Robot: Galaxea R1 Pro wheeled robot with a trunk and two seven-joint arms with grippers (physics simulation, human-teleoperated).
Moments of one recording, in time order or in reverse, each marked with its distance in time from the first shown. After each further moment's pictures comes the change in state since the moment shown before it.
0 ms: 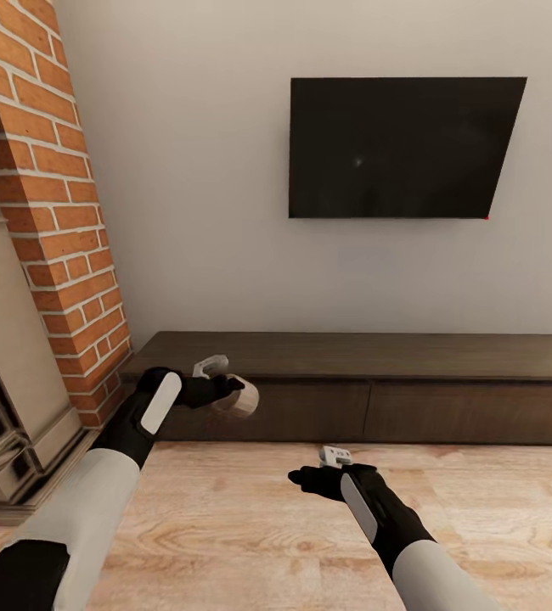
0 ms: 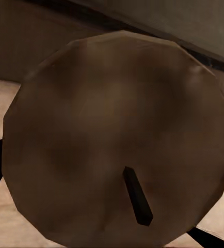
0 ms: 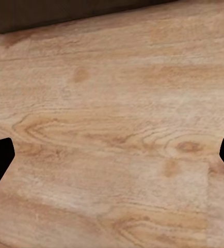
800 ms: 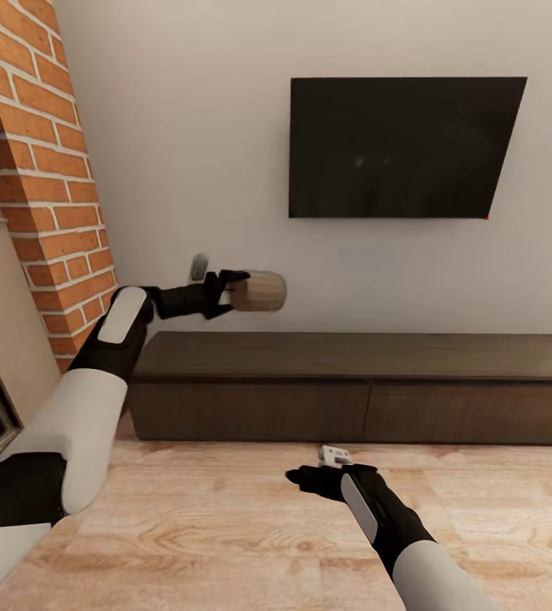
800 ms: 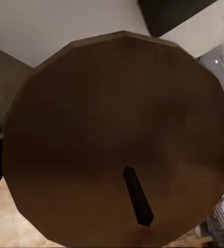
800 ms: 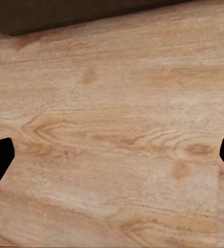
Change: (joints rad) left arm -0.309 0.029 0.097 0.003 0.586 0.122 -0.050; right arm 0.001 0.000 -0.002 0.001 -0.007 -0.007 0.032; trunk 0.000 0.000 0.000
